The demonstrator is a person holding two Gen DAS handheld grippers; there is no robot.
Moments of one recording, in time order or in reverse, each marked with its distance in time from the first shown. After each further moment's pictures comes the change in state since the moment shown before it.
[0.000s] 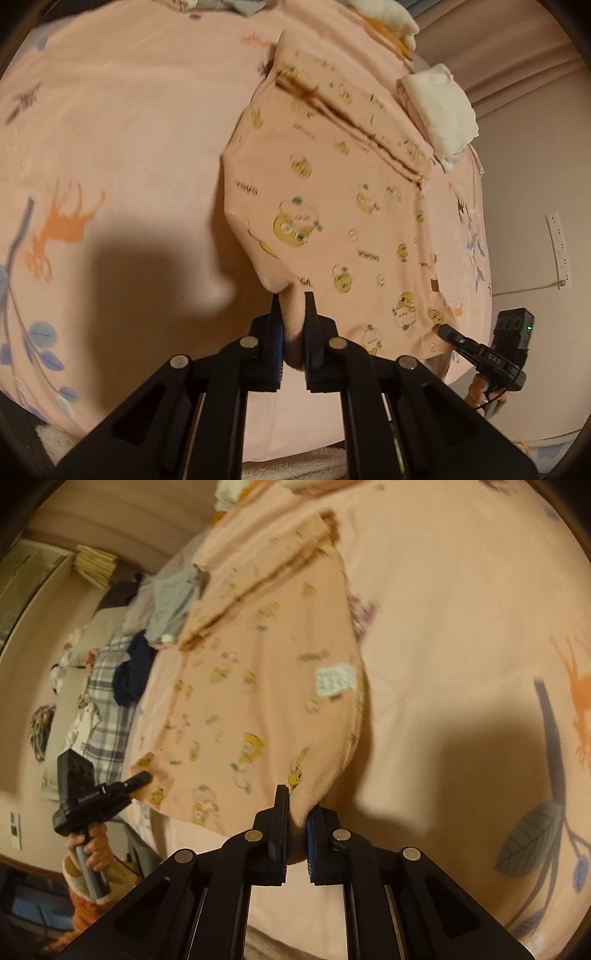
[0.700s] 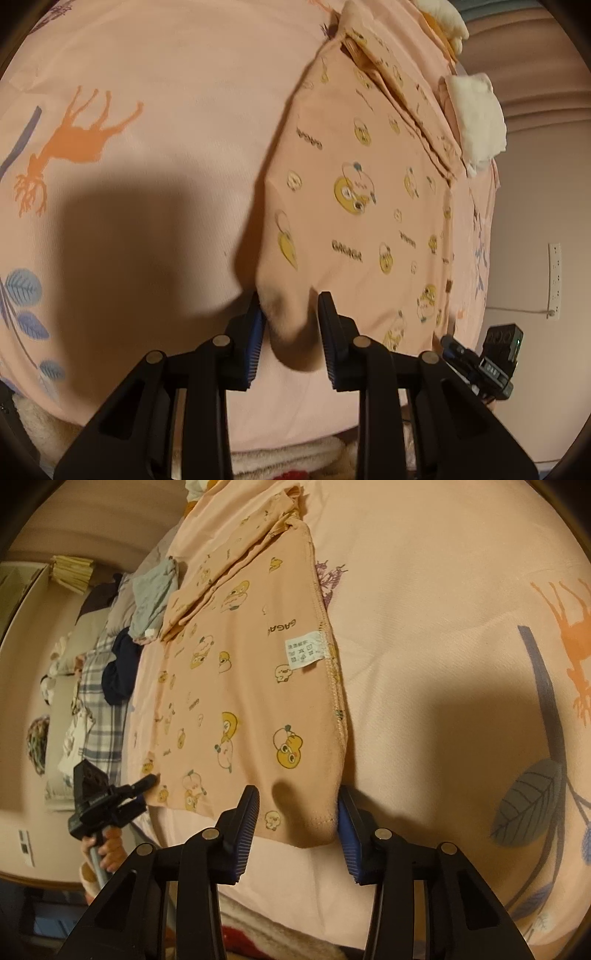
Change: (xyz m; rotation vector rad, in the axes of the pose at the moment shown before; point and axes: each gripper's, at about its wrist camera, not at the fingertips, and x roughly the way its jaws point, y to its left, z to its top) left arm 0.020 0.046 -0.016 -0.174 0.134 -0.031; right arm 0.007 -0.020 -0.009 0.102 0.108 -0.022
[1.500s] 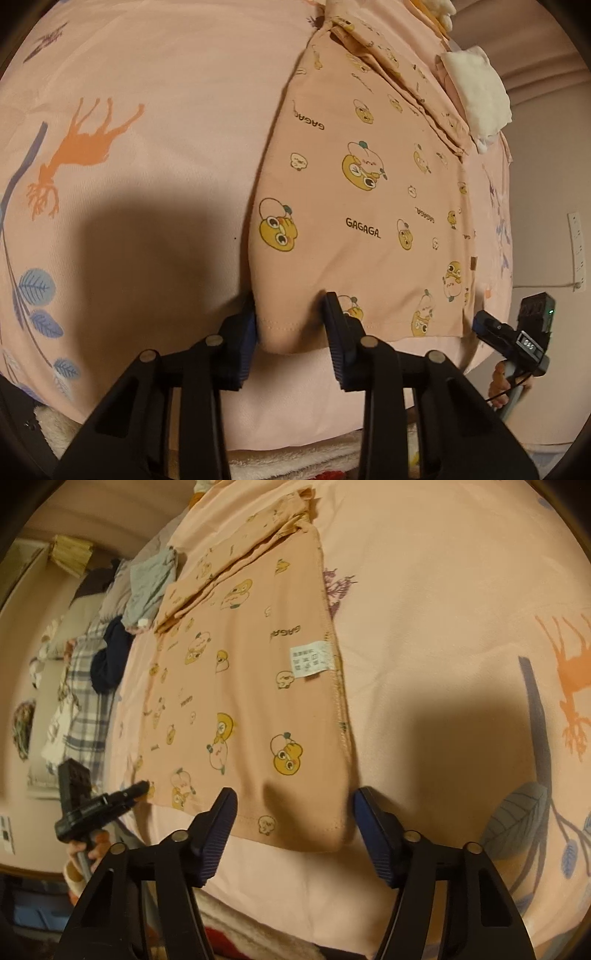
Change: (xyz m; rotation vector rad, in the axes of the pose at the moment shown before) left arm 0.008 -0.002 -0.008 0.091 -0.017 0.093; right arm -0.001 0.002 0.006 -0.046 -0.006 -0.058
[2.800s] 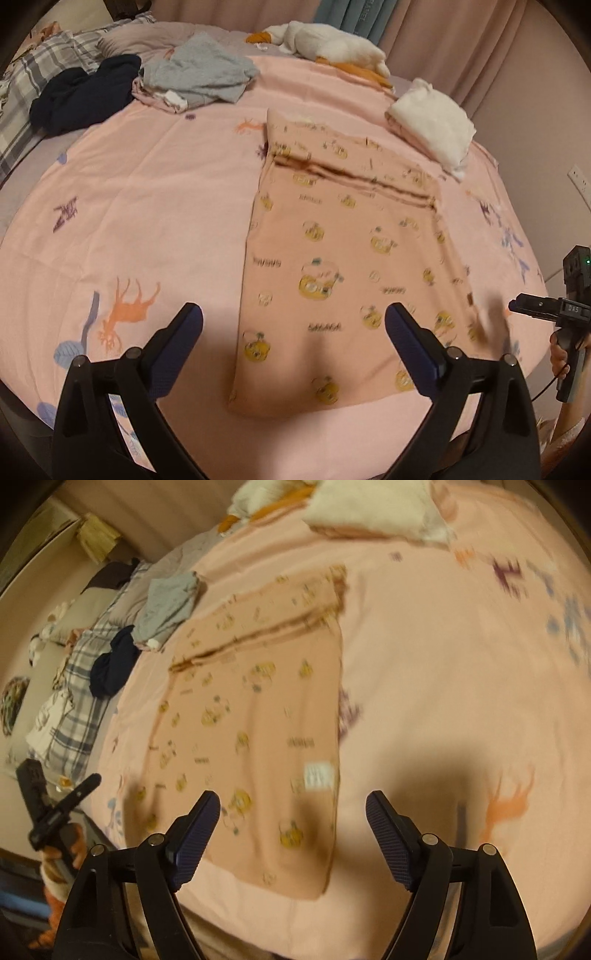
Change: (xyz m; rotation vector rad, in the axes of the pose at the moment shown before) left arm -0.053 -0.056 0.005 0.301 -0.379 0.148; right arm -0.045 0.033 0.042 -0.176 -0.126 -0.110
